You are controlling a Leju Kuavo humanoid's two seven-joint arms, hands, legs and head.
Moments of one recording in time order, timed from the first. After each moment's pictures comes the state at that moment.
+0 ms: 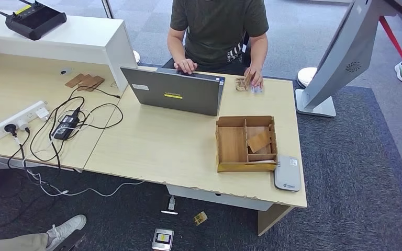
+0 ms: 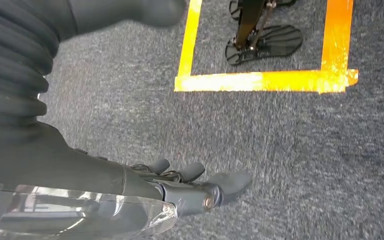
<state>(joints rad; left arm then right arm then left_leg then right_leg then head) -0.23 0.23 0.92 -0.20 -1.07 -0.28 -0.20 -0.14 -0.30 -0.34 -0.19 0.45 0.33 0.09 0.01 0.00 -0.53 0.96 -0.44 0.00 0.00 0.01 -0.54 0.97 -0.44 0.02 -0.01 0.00</state>
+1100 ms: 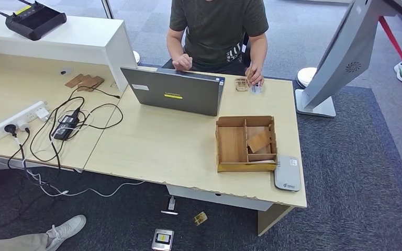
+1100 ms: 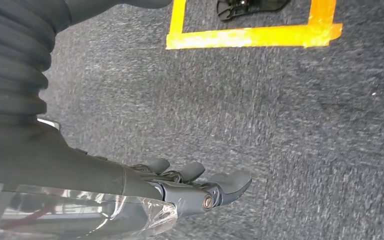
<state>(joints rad) -0.14 0.26 0.86 -0.20 -1.22 -0.26 -0.14 -0.17 -0.41 -0.31 -0.19 0.49 0.34 0.05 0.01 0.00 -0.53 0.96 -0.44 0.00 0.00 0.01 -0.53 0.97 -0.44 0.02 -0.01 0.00</state>
